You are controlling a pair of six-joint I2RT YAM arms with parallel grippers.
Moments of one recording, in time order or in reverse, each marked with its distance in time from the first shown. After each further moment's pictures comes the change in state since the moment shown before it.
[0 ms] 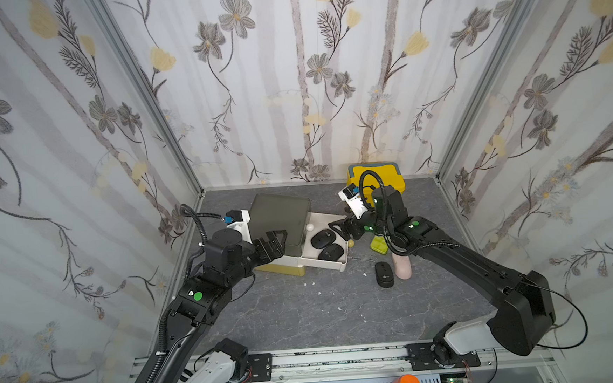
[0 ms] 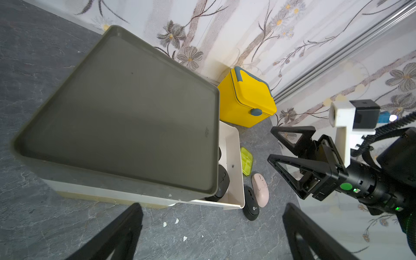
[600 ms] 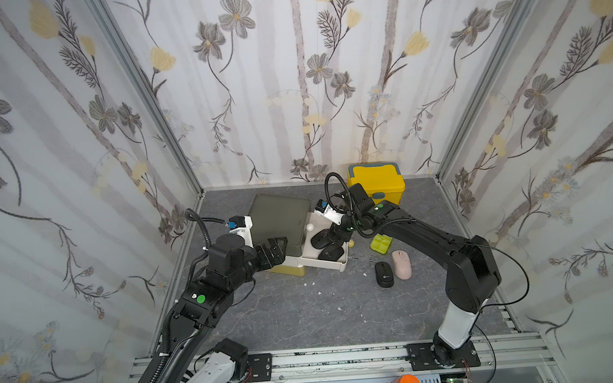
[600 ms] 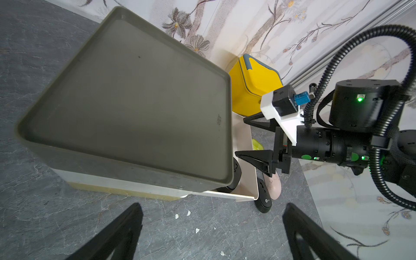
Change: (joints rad) left arm 0.000 -0.008 -0.059 0.009 -0.004 0.028; right arm 0.022 0.356 0.294 -0.312 0.084 -0.389
